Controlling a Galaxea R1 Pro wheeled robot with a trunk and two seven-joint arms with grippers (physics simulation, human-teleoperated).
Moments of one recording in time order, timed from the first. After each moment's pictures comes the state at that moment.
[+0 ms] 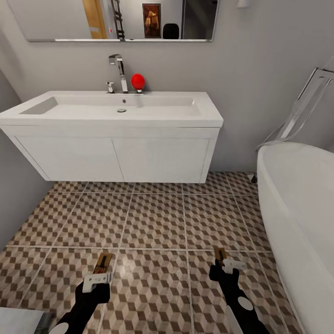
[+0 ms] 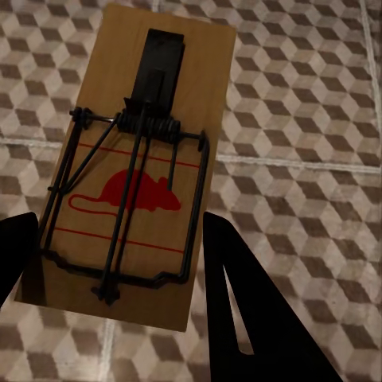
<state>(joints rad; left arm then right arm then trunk) 0.06 0.08 -0.12 -1.55 0.19 0.30 0.15 -0.22 0.03 0.10 -1.06 -0.19 0.00 -0.14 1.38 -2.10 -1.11</state>
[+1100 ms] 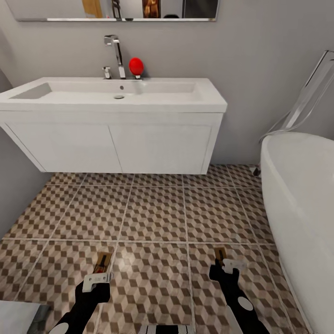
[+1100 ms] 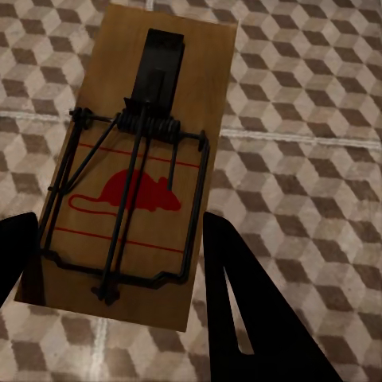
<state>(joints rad) 0.06 0.08 -0.12 -1.55 0.19 0.29 0.15 -0.22 0.03 0.10 -1.06 -0.19 -0.01 -0.14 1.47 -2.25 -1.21</state>
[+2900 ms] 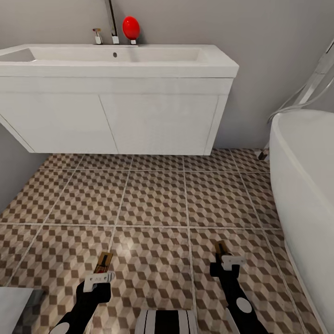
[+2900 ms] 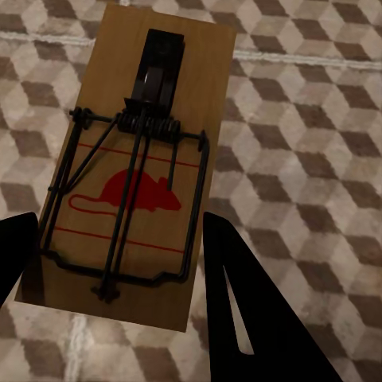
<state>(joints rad) 0.06 0.08 -0.13 -1.54 0.19 0.29 0.15 -0.22 0.03 0.09 -1.06 -0.01 -0.11 -0.14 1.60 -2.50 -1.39</state>
